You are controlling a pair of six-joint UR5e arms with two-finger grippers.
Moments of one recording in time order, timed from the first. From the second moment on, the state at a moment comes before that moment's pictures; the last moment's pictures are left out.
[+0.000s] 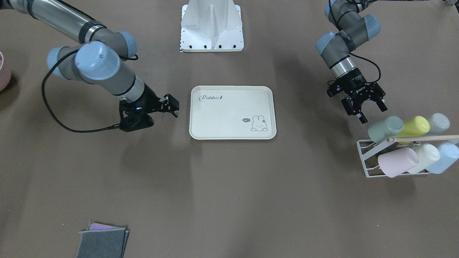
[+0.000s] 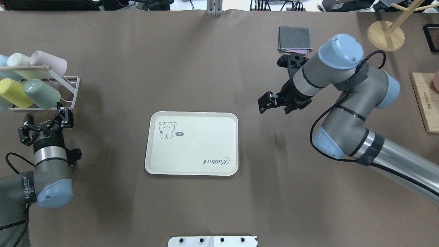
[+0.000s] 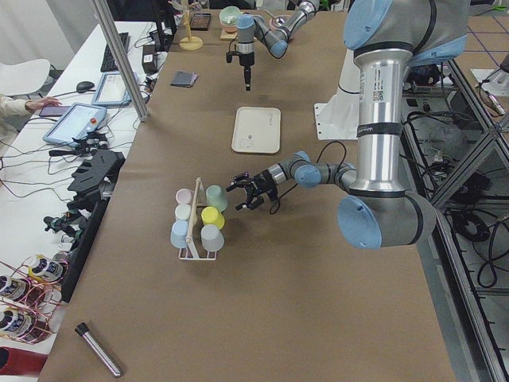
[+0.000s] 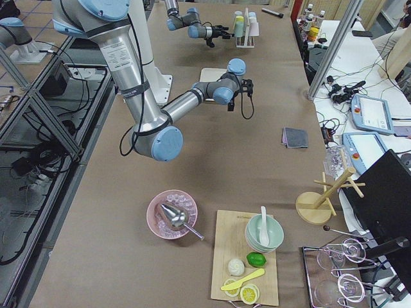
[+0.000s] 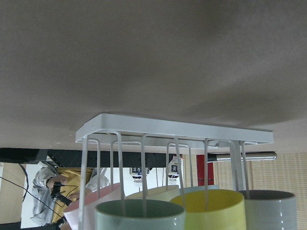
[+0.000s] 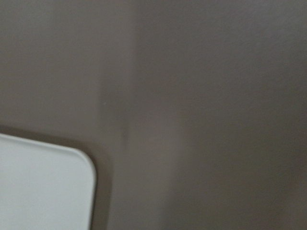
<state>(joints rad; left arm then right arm) -0.33 -1.52 -1.79 -1.64 -0.49 1.07 0.78 -1.12 1.61 -1.18 2.24 0.99</state>
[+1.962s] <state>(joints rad) -0.40 -1.59 -1.67 -1.77 -0.44 1.16 1.35 -1.73 1.87 -1.61 2.37 0.33</state>
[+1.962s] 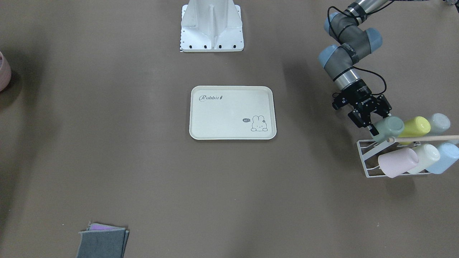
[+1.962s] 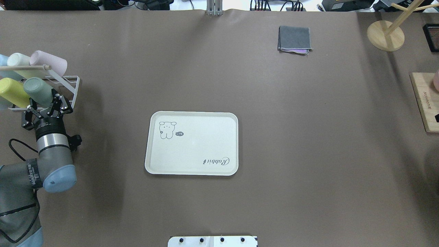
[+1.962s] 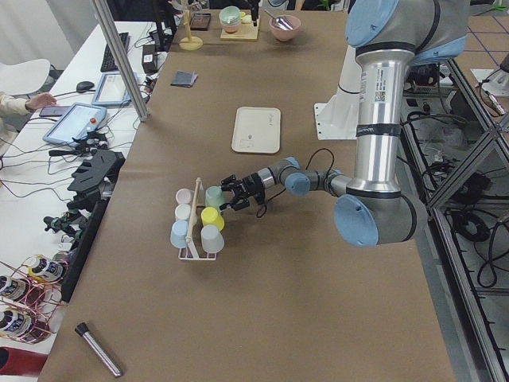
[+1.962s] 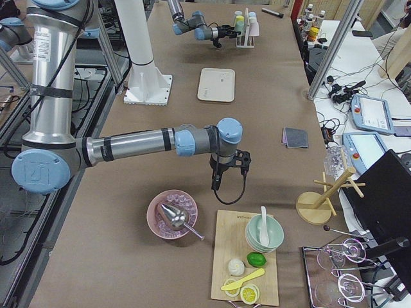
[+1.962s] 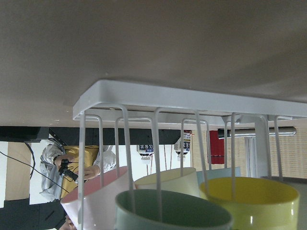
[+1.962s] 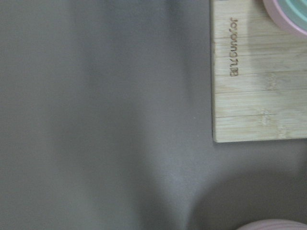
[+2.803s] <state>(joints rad) -0.45 -1.56 -1.72 -2.07 -0.44 1.47 1.56 -1.82 1.86 -1.65 2.39 0.17</state>
